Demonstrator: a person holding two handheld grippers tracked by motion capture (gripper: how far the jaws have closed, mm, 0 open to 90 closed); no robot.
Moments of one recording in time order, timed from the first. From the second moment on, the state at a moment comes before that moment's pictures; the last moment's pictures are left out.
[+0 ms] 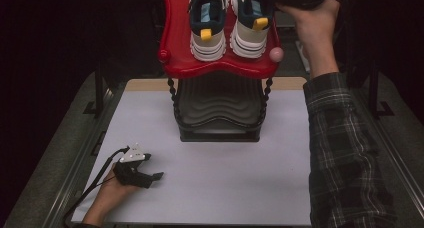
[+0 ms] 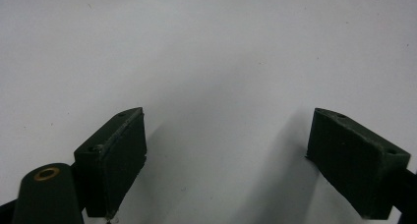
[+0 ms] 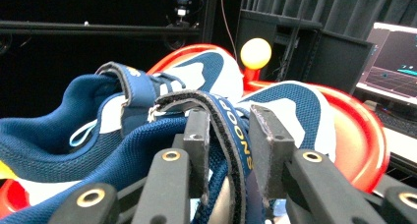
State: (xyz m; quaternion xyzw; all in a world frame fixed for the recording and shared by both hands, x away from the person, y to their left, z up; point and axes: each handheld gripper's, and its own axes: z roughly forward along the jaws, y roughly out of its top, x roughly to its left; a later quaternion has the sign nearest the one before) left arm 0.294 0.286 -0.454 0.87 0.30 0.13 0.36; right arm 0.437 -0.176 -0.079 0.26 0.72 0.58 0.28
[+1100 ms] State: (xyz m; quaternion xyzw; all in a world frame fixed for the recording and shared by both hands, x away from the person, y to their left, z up) left arm 0.294 0.286 -0.454 0.87 0.30 0.13 0.37; right arm 0.400 -0.227 -0.094 0.31 0.72 0.58 0.23
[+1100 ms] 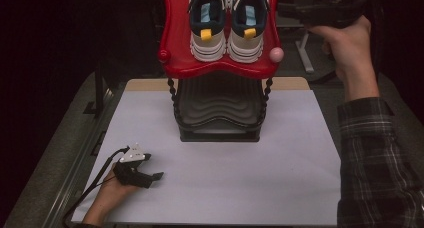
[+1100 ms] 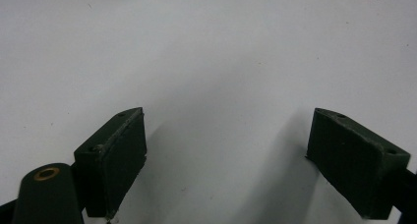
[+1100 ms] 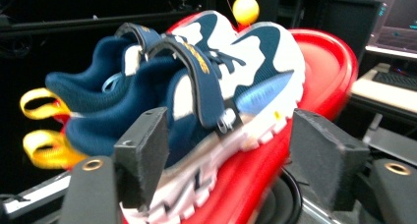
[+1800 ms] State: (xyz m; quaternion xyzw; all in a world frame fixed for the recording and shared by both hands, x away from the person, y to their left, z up) left arm 0.294 0.286 -0.453 0.87 0.30 0.13 0.36; right arm 0.369 -0.275 -0.161 0.33 0.73 0.56 0.21
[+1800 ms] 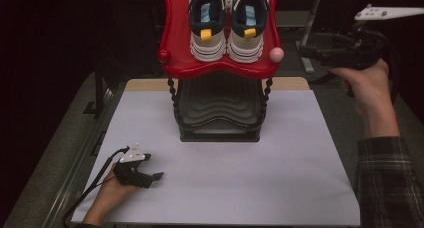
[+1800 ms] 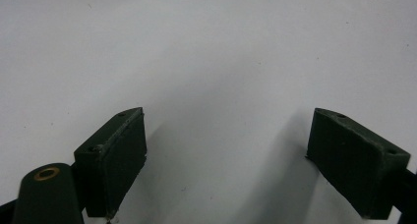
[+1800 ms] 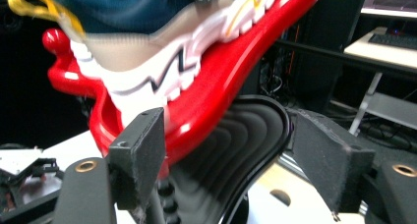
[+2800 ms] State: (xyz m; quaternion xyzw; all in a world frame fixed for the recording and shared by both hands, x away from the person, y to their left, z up) left arm 0.294 0.286 -0.454 0.87 0.30 0.13 0.37; right arm 0.331 -0.297 -0.303 0.39 0.75 0.50 0.18
